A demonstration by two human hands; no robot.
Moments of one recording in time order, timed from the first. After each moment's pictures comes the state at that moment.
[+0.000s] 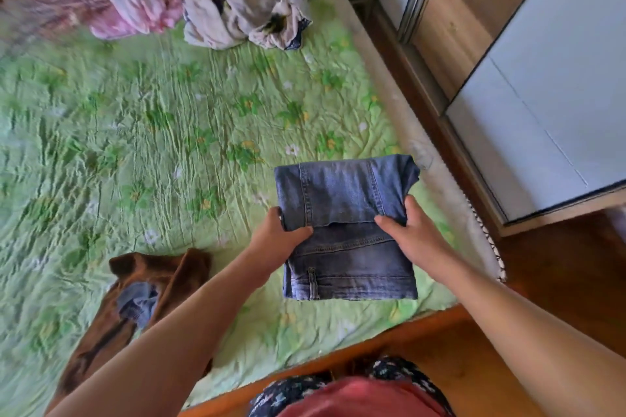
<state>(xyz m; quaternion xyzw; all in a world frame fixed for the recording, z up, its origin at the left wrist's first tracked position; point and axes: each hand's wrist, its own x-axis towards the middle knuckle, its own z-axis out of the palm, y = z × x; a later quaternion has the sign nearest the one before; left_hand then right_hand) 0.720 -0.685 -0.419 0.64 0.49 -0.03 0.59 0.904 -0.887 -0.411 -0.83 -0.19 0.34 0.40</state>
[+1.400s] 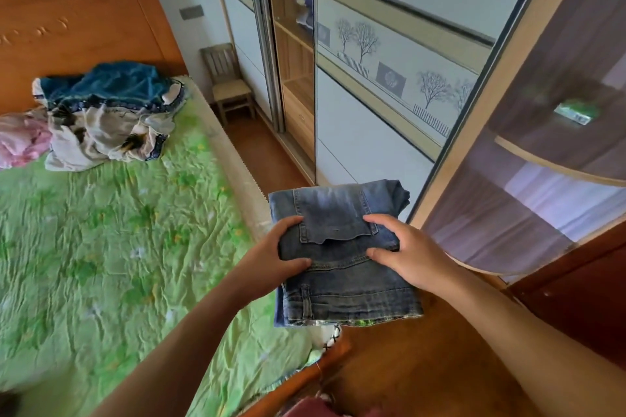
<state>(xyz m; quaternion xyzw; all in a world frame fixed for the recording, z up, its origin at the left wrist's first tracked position) 1.057 -1.048 -0.278 0.80 0.17 -0.01 0.57 1.206 -1.296 -0.278 -0.86 -0.28 0.23 0.36</state>
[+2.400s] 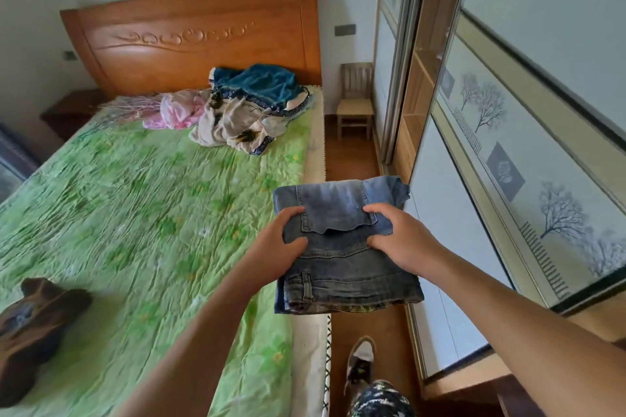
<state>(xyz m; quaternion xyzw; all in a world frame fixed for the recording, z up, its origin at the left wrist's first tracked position) 1.213 -1.009 -0.263 0.76 0.43 0.16 0.45 1.448 -1.132 -0.264 -0.77 -0.49 0.28 0.29</state>
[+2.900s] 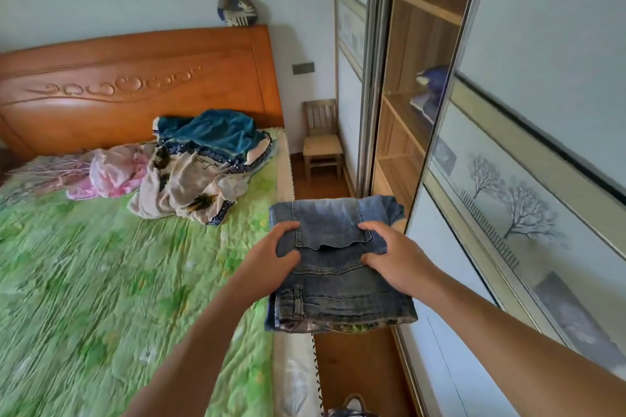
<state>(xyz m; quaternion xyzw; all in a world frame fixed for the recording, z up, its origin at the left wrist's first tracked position) 1.395 -0.745 -0.253 0.80 0.38 0.12 0.44 1.602 -0.907 -0.261 -0.80 -0.42 0.27 0.34</state>
